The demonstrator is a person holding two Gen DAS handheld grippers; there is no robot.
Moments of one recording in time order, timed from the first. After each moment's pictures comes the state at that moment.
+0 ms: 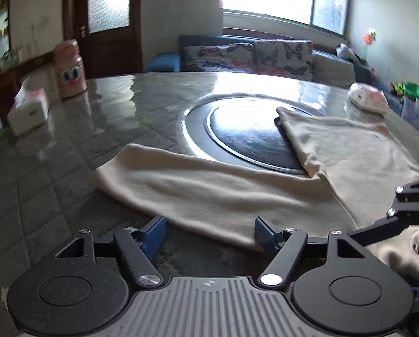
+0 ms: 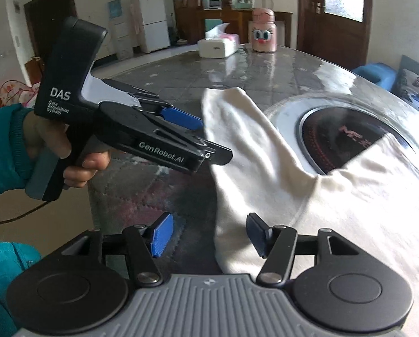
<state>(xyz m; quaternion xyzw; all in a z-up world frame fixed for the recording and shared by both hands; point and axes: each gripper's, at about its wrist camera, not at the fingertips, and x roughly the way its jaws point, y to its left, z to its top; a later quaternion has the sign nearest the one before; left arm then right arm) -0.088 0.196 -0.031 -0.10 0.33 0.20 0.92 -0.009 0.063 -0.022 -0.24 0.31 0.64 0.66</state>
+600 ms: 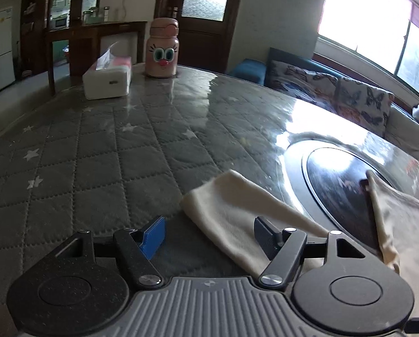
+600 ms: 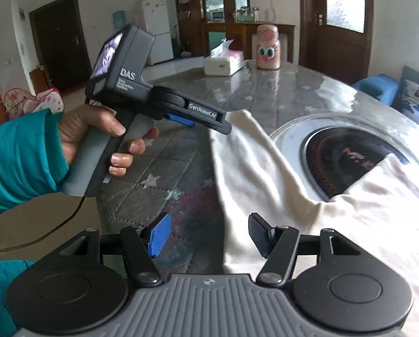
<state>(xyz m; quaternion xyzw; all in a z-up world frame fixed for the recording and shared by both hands) -0.085 0.265 -0.024 -0.21 0.29 0.35 0.86 -0.013 0.059 -0.004 -0.22 0.29 0.65 0.66</state>
